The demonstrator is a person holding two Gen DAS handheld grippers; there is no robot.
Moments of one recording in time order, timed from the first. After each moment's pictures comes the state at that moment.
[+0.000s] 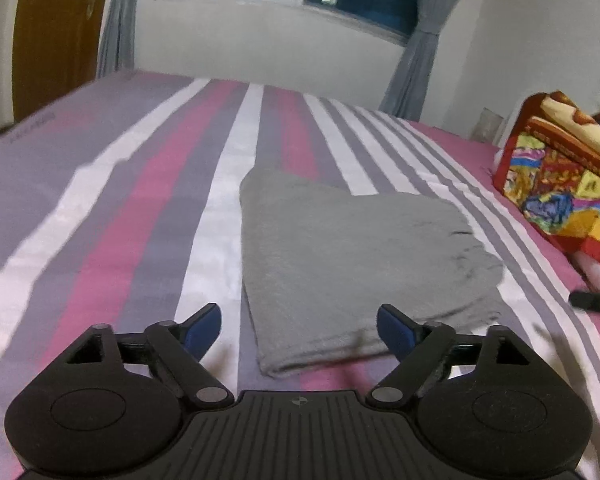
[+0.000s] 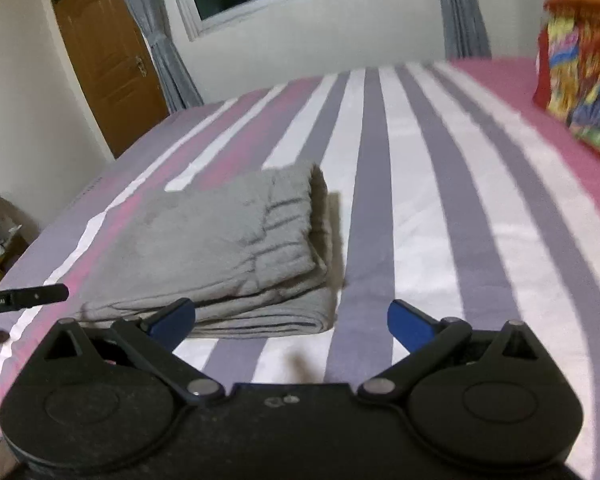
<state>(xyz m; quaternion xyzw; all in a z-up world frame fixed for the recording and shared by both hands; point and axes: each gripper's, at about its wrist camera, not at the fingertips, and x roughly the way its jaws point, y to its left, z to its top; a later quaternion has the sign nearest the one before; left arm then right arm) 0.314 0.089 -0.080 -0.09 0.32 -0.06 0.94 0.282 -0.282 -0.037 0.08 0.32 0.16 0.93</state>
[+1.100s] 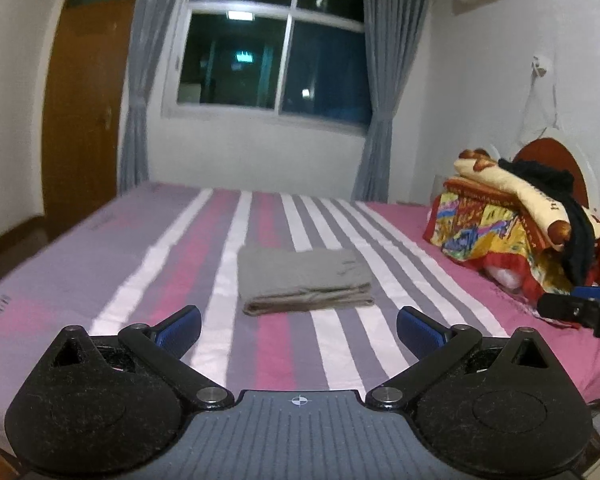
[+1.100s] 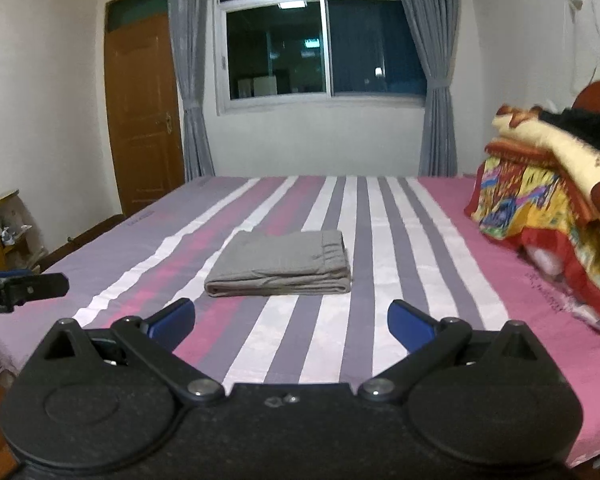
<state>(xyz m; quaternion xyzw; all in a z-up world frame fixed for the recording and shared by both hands) -0.087 0.059 0.065 -0.05 0.17 -0.04 0.98 -0.068 -0.248 0.082 0.00 0.19 0.12 0.97</state>
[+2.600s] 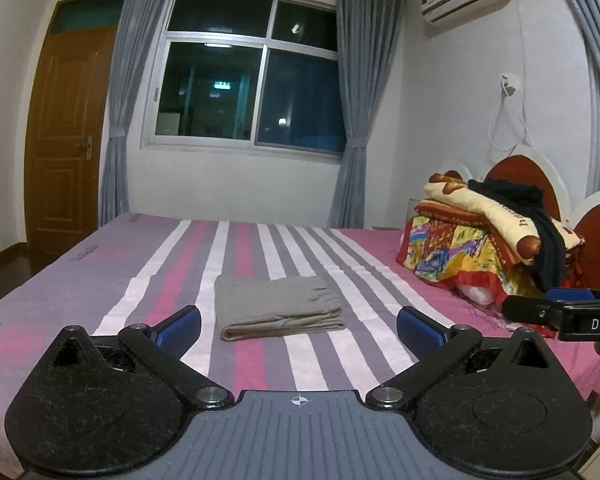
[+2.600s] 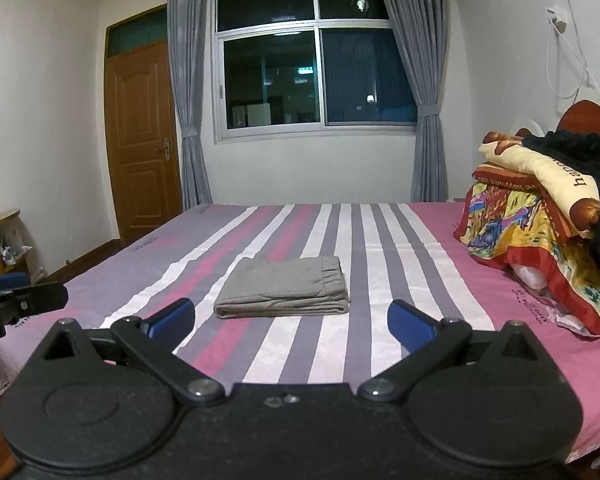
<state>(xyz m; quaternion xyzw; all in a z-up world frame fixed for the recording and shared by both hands) -0.113 0.040 0.095 -0.05 0.13 -0.07 0.99 -0.099 -0.237 0.093 0.01 0.16 0.11 0.98</state>
